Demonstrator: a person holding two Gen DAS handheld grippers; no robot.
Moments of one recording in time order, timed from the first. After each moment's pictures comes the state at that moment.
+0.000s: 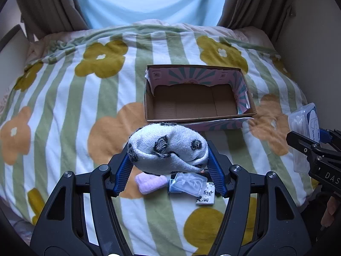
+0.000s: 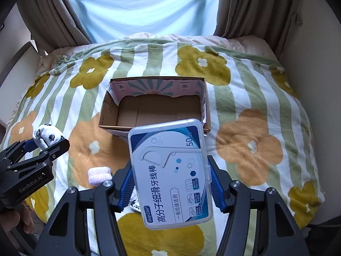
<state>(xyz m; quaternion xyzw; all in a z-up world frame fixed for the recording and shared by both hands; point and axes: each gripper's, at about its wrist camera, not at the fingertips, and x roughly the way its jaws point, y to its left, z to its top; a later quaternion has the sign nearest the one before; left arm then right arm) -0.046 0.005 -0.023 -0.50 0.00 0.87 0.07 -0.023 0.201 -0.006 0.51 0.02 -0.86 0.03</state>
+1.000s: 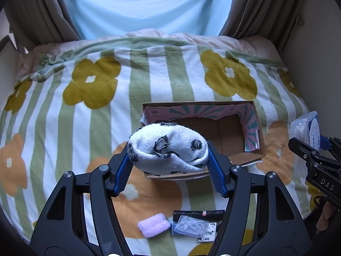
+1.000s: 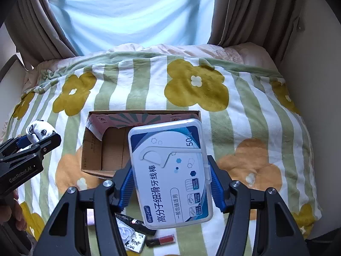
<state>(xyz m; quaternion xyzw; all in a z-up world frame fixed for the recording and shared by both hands) -0.187 0.014 -0.021 -0.50 0.00 0.87 0.07 -0.147 0.206 -0.013 0.50 0.02 -0.86 0.02</state>
